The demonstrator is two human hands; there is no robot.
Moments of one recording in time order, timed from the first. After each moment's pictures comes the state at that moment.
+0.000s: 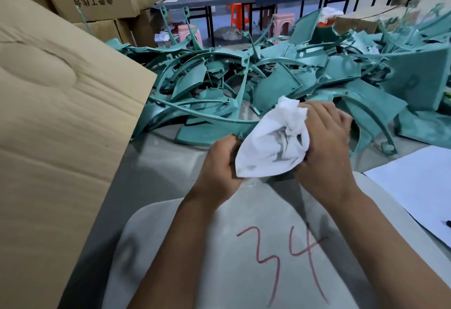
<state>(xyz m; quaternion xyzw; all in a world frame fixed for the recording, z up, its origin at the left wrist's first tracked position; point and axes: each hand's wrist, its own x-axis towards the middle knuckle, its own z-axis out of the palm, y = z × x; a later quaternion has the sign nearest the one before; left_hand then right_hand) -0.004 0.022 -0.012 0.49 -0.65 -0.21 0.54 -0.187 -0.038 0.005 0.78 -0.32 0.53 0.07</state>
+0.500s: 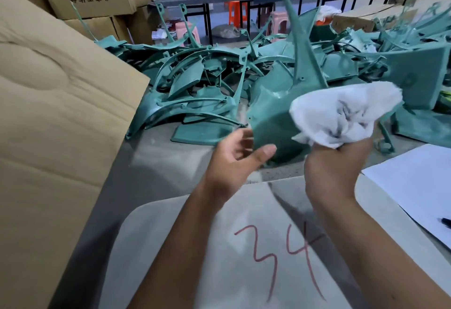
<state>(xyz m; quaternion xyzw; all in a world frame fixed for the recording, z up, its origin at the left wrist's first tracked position) -0.020 0.013 -0.016 0.47 -0.52 -0.43 0.56 -0.174 -0.023 0.003 0.49 -0.35 0.74 -0.29</state>
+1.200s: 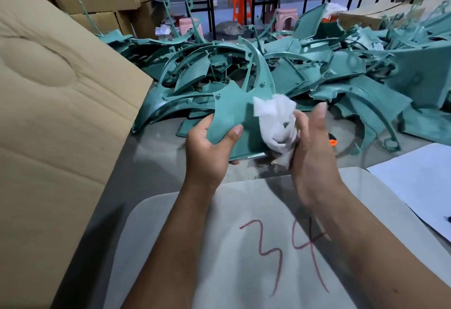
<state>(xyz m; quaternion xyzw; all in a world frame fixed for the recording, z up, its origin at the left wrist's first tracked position) 0.001 0.023 -0.001 0.47 -0.44 -0.30 0.70 -0.155 -0.025 -0.009 0.46 -0.30 0.52 -0.66</state>
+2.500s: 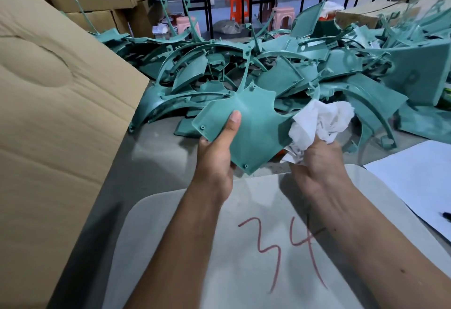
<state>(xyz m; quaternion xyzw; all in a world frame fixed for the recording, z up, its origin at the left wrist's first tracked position) -0.024 0.021 0.005 0.41 -0.24 -0.49 0.73 -0.162 -0.027 0.002 0.24 -0.31 0.63 -0.67</state>
